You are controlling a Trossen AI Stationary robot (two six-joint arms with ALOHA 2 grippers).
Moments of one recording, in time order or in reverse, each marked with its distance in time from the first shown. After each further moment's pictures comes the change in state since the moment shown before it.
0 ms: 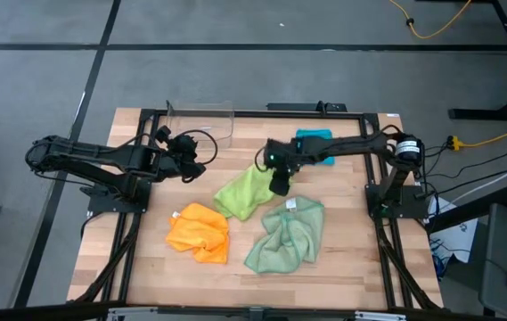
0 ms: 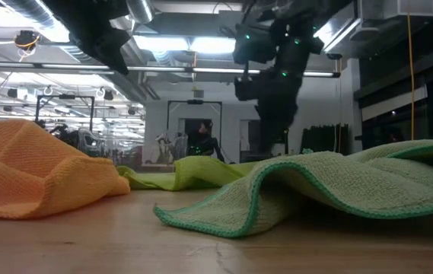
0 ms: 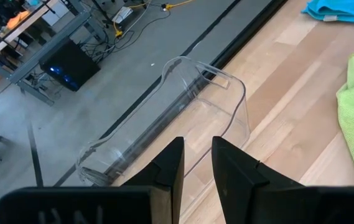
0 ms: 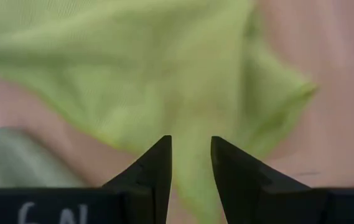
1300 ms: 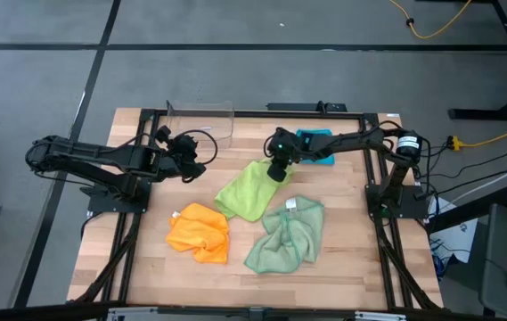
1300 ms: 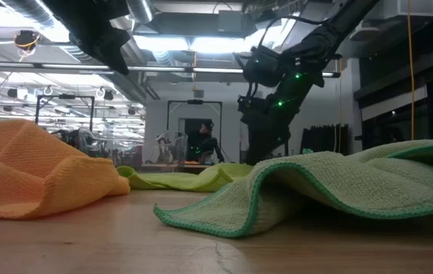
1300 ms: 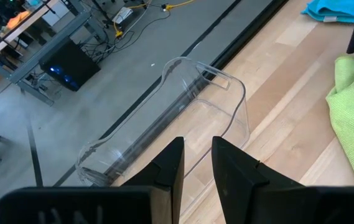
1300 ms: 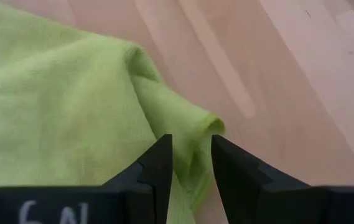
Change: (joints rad) left arm 0.000 0.000 0.000 0.002 0.000 -0.001; right arm -0.151 0.005 -0.193 0.450 0.085 -0.058
